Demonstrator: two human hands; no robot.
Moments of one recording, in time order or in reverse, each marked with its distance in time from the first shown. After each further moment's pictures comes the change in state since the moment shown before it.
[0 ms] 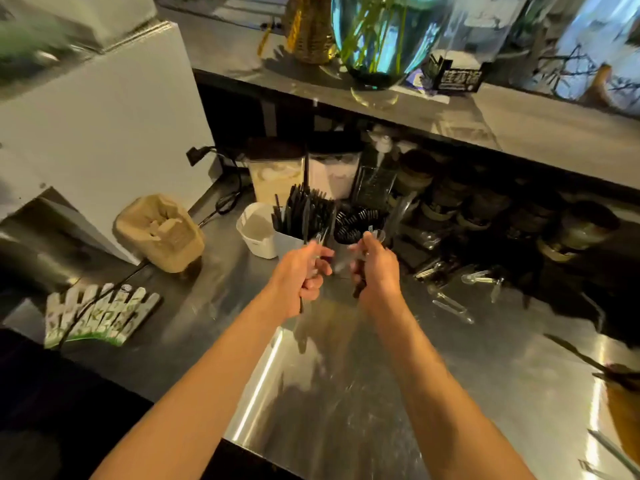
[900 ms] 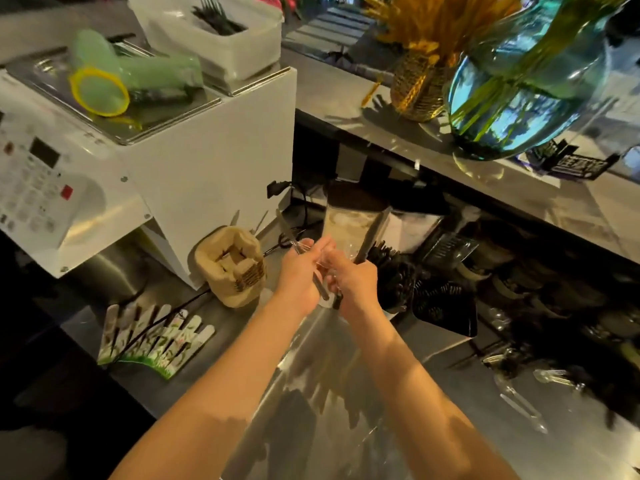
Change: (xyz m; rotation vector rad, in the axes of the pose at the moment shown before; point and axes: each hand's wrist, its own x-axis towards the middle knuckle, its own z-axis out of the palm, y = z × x) left_hand 0.058 0.099 -0.108 -0.617 0.218 0.200; right_hand 0.024 0.015 0.191 -0.196 -0.186 0.029
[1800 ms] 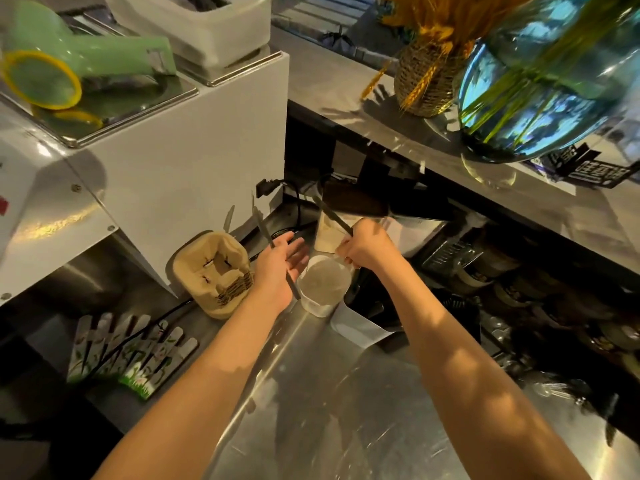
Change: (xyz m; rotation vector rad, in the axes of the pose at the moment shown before) left_hand 0.058 0.019 -0.010 0.120 0.219 0.053; right_hand 0.104 -0.061 0.000 -1.283 -0.136 -0.211
